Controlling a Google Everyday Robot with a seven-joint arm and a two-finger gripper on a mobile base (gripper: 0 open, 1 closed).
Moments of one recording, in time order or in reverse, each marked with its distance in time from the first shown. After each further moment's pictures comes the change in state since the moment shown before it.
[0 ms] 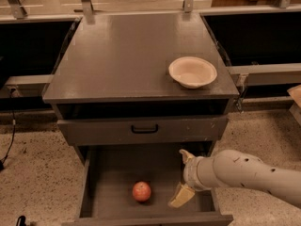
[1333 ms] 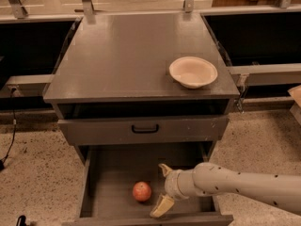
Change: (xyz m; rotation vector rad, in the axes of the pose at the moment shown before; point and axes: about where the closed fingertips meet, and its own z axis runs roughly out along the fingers) arm 0.004 0.037 0.120 -0.133 -0.148 -0.014
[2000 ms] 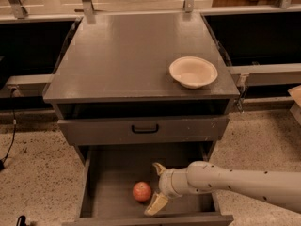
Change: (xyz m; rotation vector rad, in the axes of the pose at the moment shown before) arm -0.013 -0.002 0.023 -0.018 -0.034 -0.013
